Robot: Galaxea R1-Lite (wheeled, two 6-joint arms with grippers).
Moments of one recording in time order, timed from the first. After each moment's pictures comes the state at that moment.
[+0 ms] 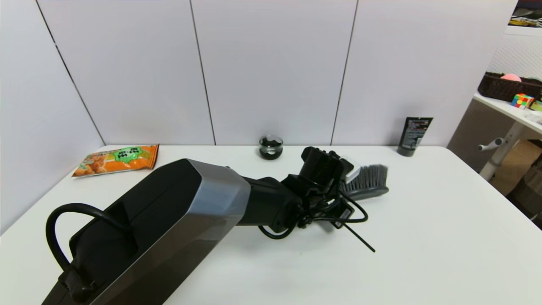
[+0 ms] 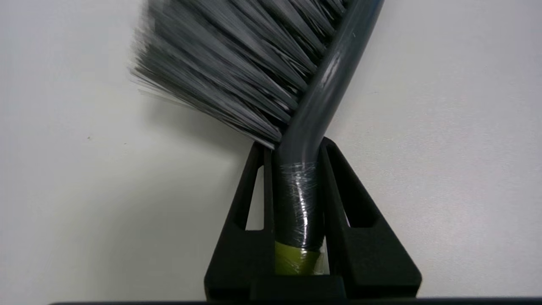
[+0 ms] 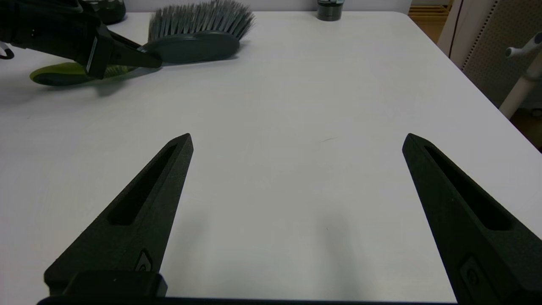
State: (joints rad) left arm -0.89 2.43 -1.76 -0.13 0.00 0.17; right arm 0.00 0.00 0.00 0.01 0.00 0.00
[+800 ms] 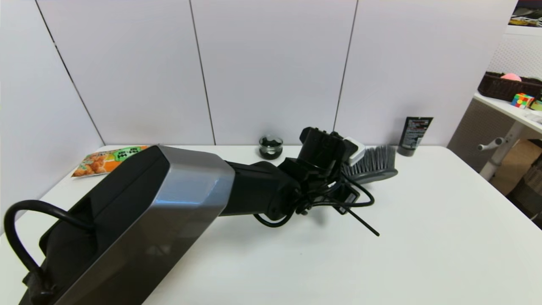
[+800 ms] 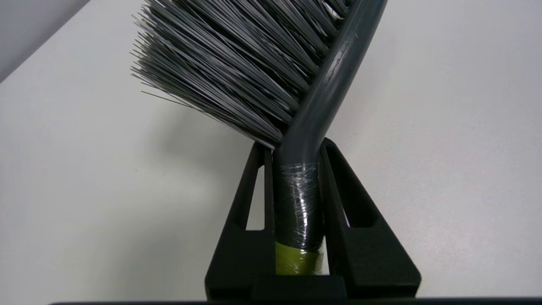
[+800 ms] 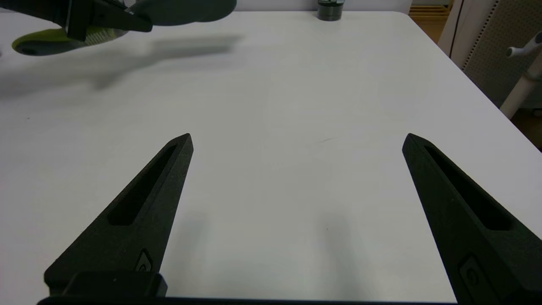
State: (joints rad) left arm -0.89 2.35 -1.79 -0.10 -0.01 0.18; right arm 0.00 0.00 0.00 0.01 0.00 0.00
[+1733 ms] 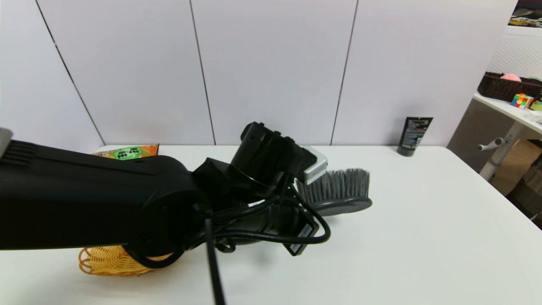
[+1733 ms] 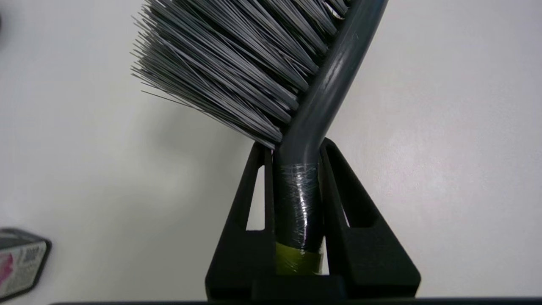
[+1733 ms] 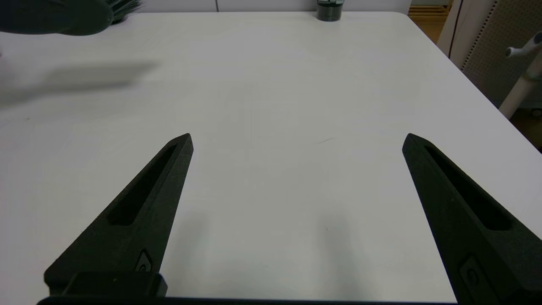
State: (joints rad) left arm -0.92 1.85 -1.24 0.04 0.01 0.09; right arm 0.00 0.00 0.00 0.01 0.00 0.00
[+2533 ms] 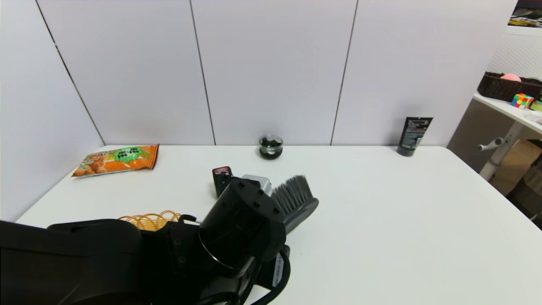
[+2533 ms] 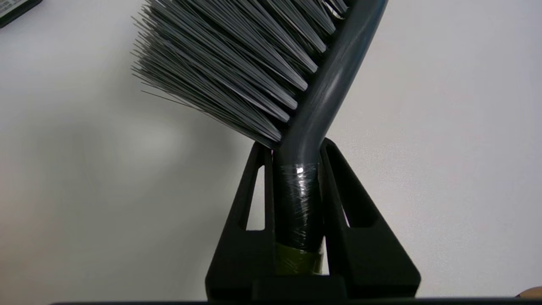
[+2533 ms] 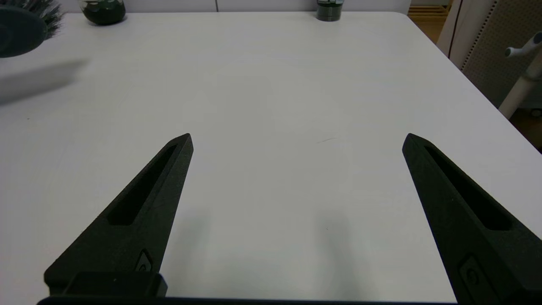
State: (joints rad) left arm -1.04 1.71 -0.92 -0.06 0.35 -0.48; right arm 0.00 0.00 0.00 0.01 0.00 0.00
